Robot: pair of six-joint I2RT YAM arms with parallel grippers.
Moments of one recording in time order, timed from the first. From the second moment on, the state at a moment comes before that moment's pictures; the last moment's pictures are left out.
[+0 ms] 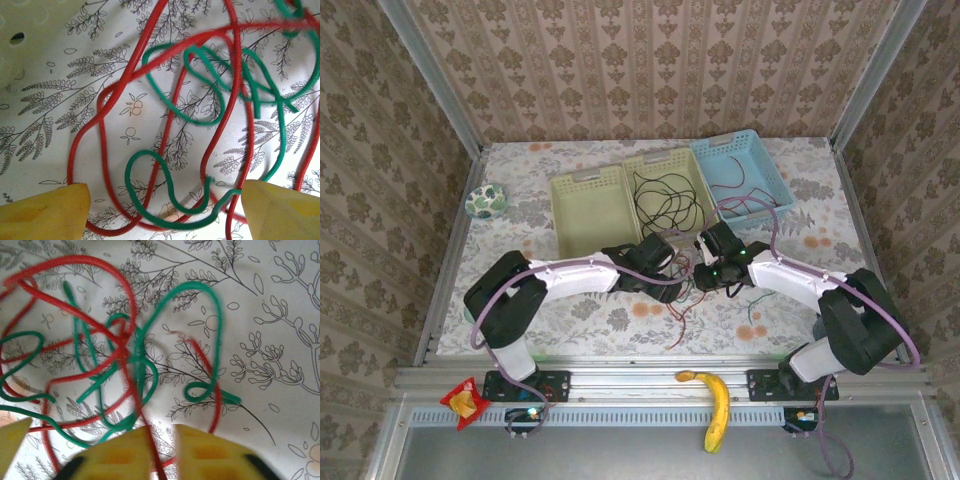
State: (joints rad) left arm -0.98 1.74 1.02 -0.34 0.00 -0.30; right arm 0.53 1.46 0.78 -0.47 -0.08 0.29
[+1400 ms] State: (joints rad) left arm -1.00 1.83 1.05 -0.32 -0.06 -0.28; right arm 0.48 0.89 1.15 -0.38 0.46 0.15
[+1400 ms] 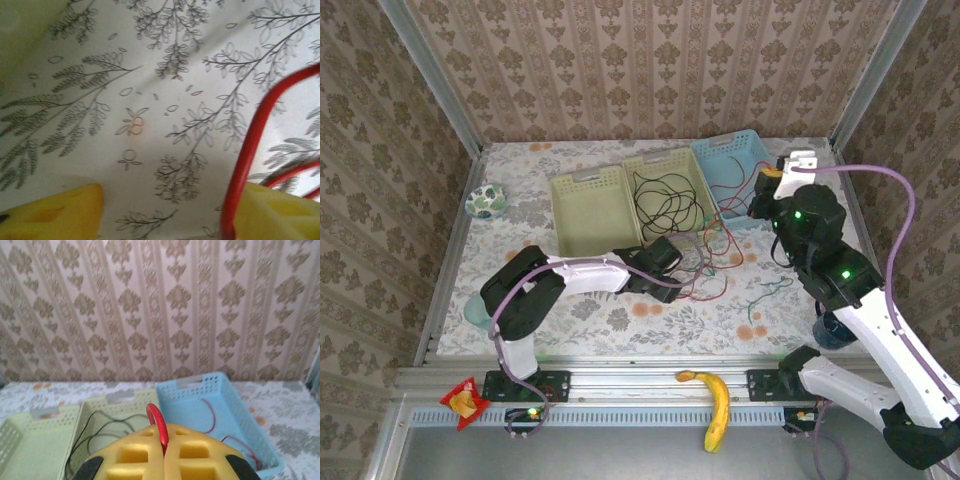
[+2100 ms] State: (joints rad) left arm -1.00 1.82 1.03 -0.29 -0.14 -0.30; right arm 0.33 0.76 1.16 -0.32 0.73 0.15
